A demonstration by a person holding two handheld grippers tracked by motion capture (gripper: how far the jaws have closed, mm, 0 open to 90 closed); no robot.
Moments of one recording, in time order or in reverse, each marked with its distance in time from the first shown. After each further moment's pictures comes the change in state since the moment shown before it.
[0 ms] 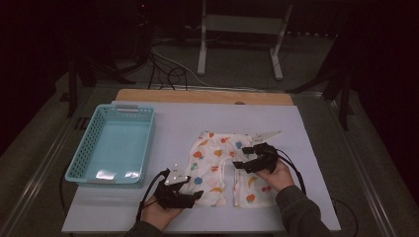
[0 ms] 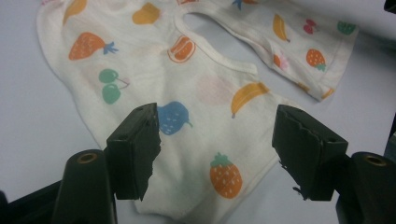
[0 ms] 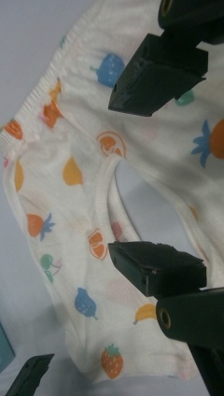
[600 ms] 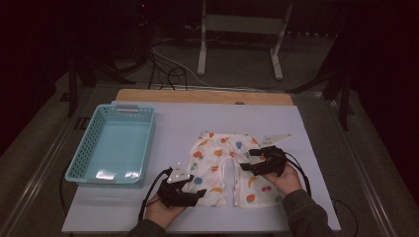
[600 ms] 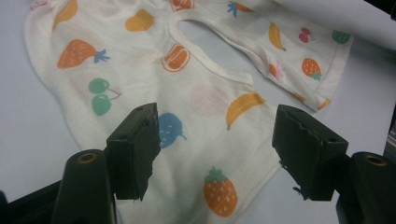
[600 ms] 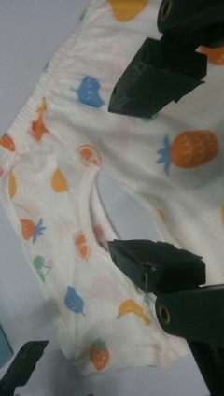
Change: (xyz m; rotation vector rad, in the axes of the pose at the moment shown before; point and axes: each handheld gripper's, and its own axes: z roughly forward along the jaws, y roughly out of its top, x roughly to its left) left arm 0.000 0.005 0.006 -0.018 -0.016 -0.015; right arm 0.001 -0.012 -0.021 -0.018 -0.025 0.010
